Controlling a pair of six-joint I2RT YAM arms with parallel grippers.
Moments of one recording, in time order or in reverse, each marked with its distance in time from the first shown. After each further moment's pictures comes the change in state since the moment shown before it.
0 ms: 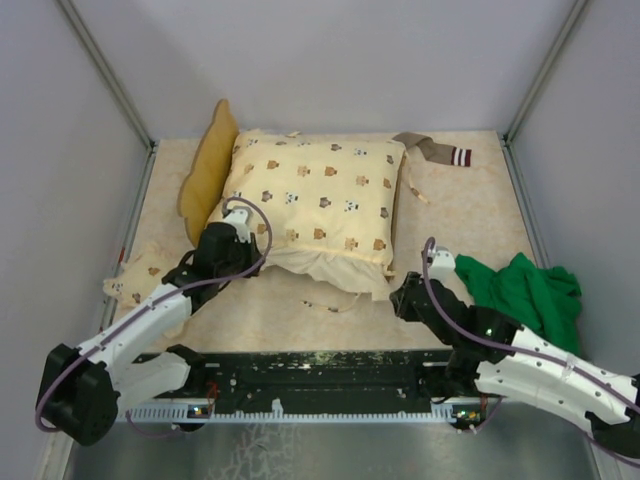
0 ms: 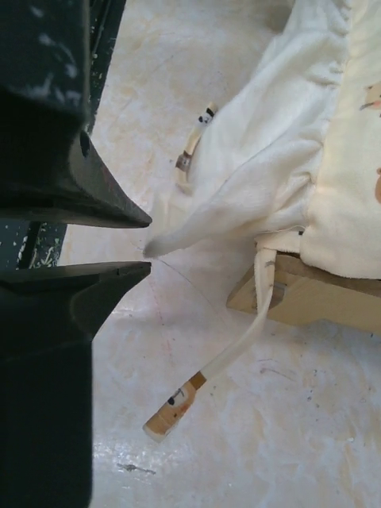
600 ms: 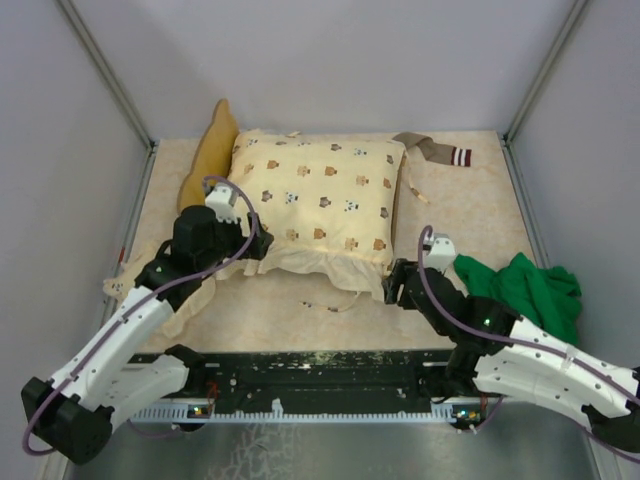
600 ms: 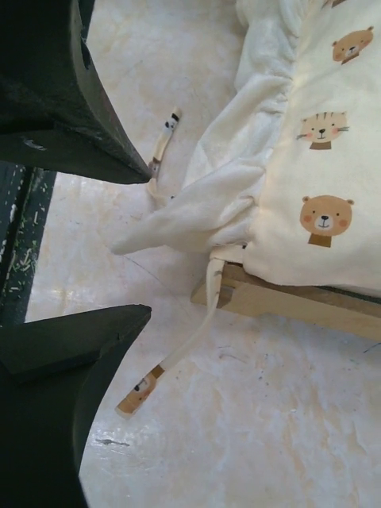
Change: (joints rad) left arm 0.007 -0.143 0.172 -0.164 0.077 -0.014; right arm -0.005 0.043 0.111 -0.021 0.063 -0.046
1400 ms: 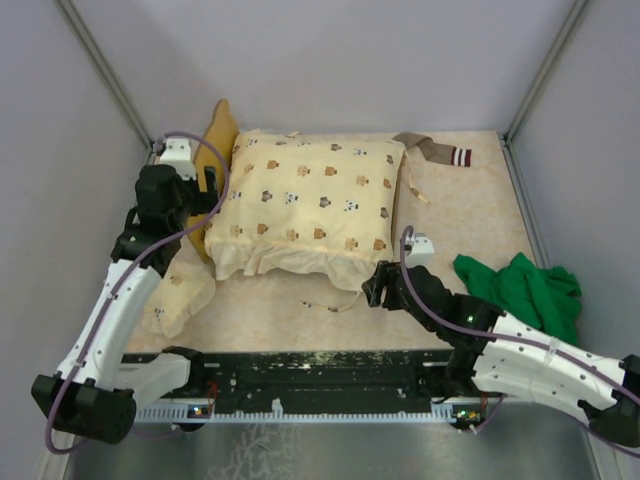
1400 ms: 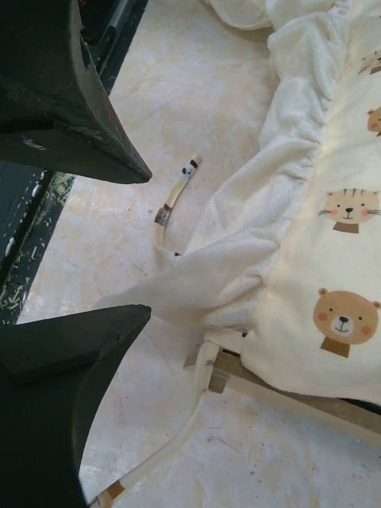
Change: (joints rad) left arm 0.247 0.148 0.315 -0.050 -0.294 0.307; right arm 0.000 0.092 -0.051 0.208 -0.135 -0.055
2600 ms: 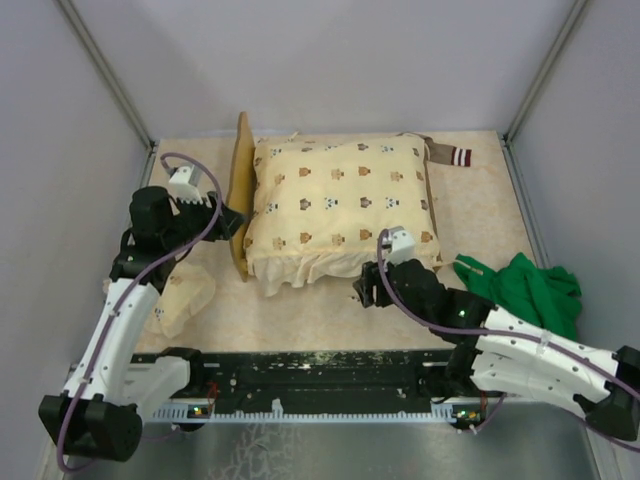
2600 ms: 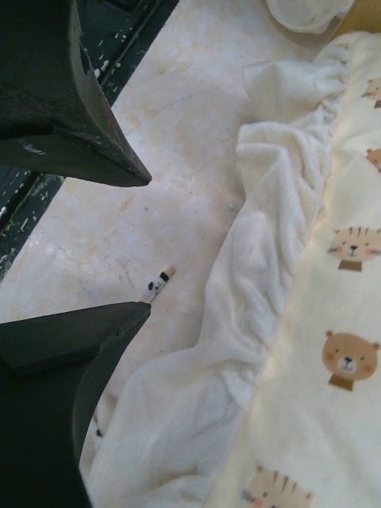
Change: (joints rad) left arm 0.111 -0.097 -0.179 0.053 0.702 -0.254; right arm 0.001 0.047 0.011 0.088 -0.080 -0.242
